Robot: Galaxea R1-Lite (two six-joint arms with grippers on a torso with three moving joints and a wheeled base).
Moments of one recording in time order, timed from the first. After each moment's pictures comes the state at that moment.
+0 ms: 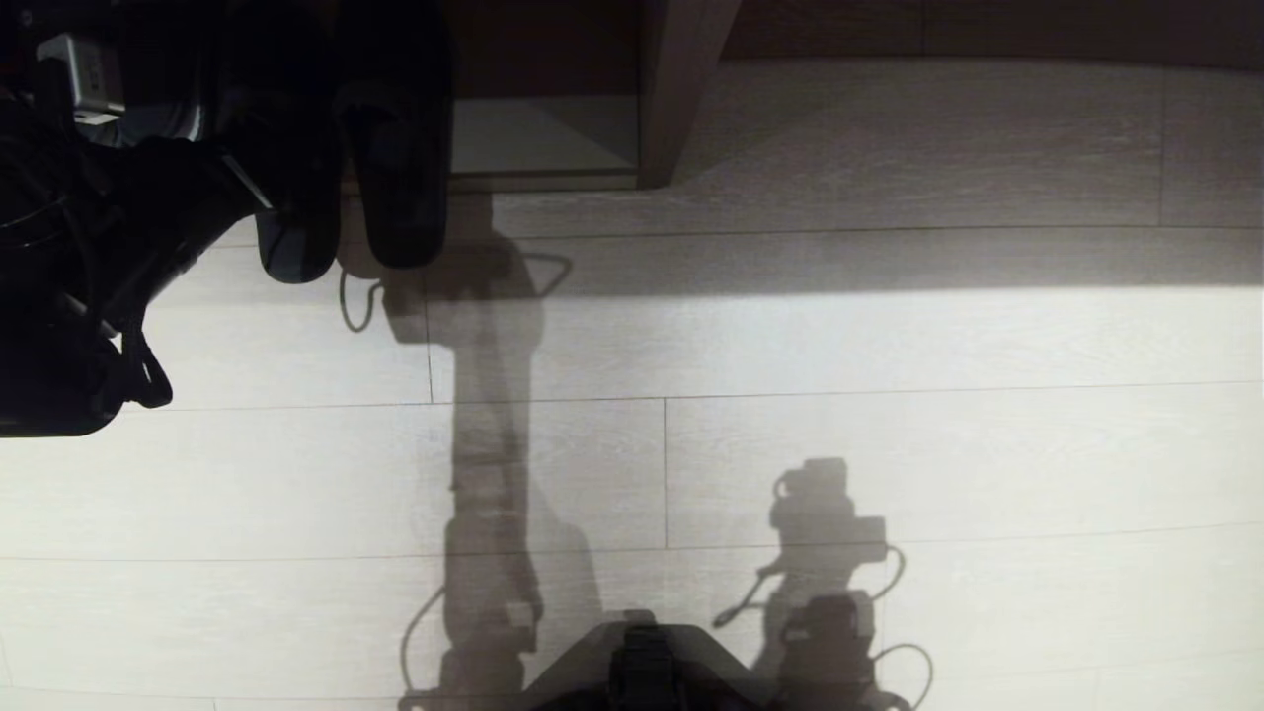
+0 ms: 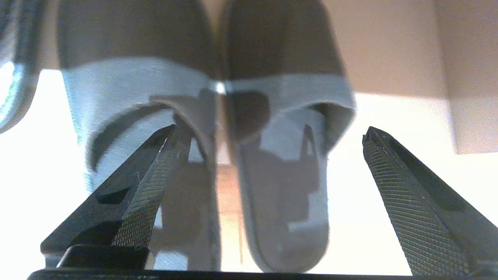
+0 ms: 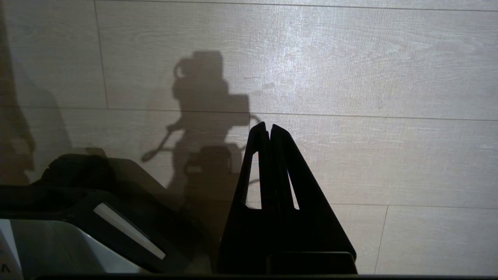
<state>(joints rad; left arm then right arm) 0.08 1.77 -1.15 -1.13 -0.34 -0.29 0.00 0.00 0.00 0.00 0.01 0.00</state>
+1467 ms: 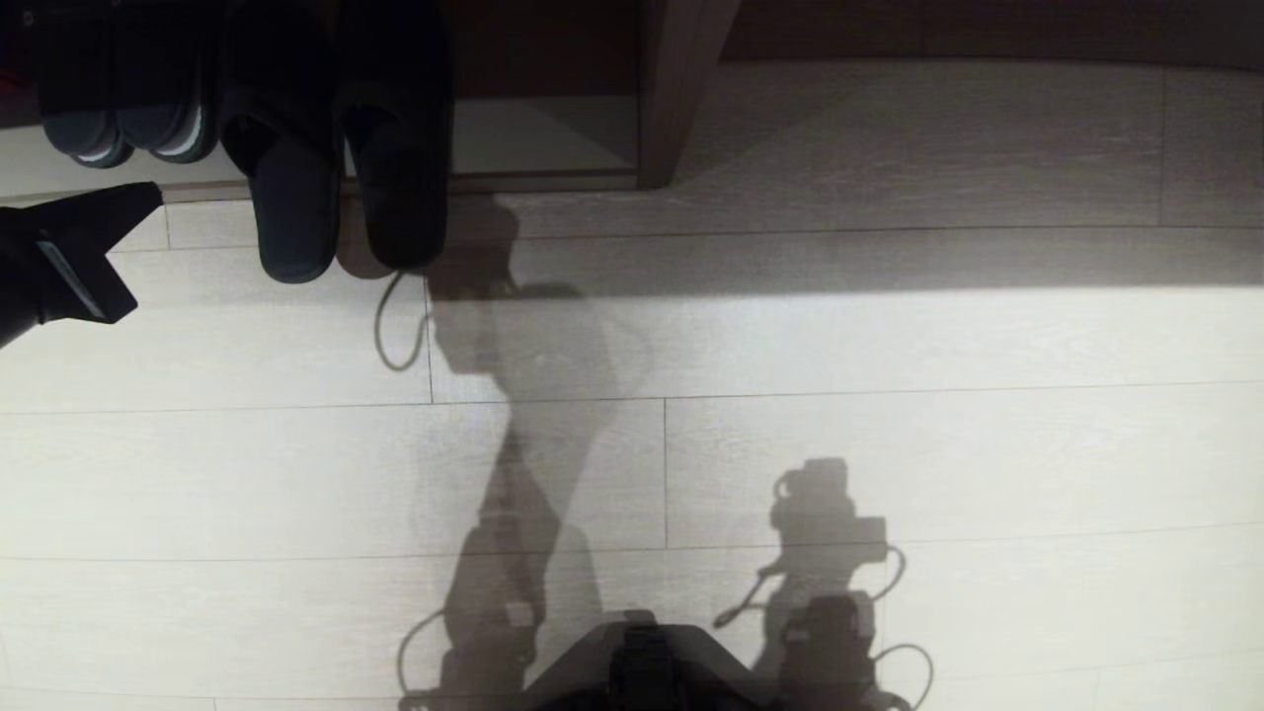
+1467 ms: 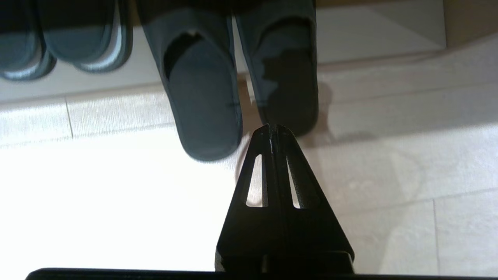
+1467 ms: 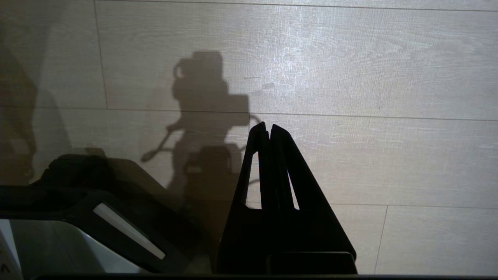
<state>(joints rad) 0.09 1.19 -0.75 -0.71 -0.23 0.01 0.00 0.00 0.00 0.00 0.01 0.00</state>
